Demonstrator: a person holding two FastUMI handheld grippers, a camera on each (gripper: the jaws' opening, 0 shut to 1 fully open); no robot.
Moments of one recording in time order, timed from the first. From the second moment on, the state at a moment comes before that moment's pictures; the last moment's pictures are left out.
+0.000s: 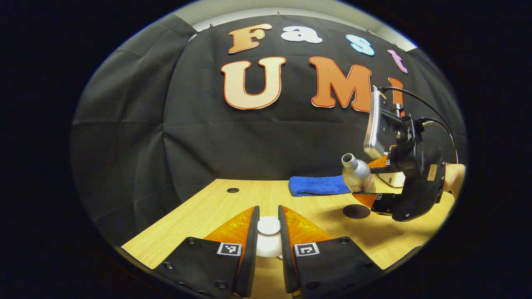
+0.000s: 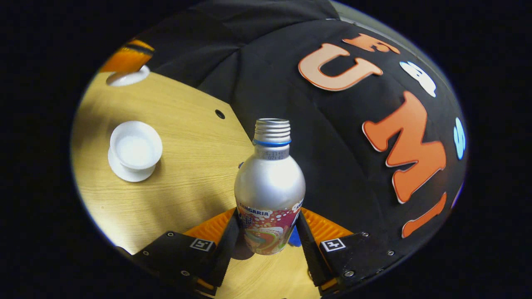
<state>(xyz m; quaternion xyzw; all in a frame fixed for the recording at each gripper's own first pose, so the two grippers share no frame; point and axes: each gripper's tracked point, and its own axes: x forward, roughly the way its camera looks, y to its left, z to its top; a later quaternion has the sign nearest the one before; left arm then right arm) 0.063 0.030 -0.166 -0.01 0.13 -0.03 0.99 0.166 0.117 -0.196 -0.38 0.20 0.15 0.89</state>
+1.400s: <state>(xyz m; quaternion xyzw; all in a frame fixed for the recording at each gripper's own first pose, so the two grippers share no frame) 0.097 -0.026 -0.213 -0.03 0.17 -0.06 0.98 0.156 0.135 -0.270 -0.02 0.32 0.10 0.94</state>
